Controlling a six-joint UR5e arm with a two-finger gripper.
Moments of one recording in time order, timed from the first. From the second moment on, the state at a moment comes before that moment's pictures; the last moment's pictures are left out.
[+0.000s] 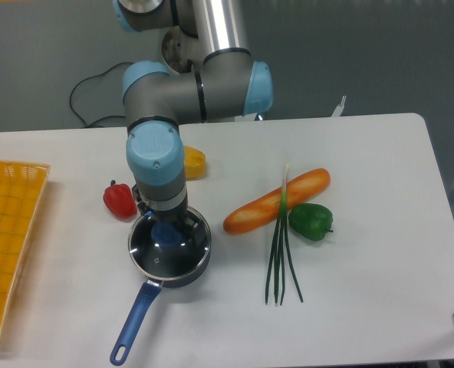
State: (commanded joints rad) arm 2.21 -1.96 -1.52 -1.25 1.59 0.81
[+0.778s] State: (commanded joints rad) arm 2.18 -1.99 -1.56 -1.24 1.59 0.77
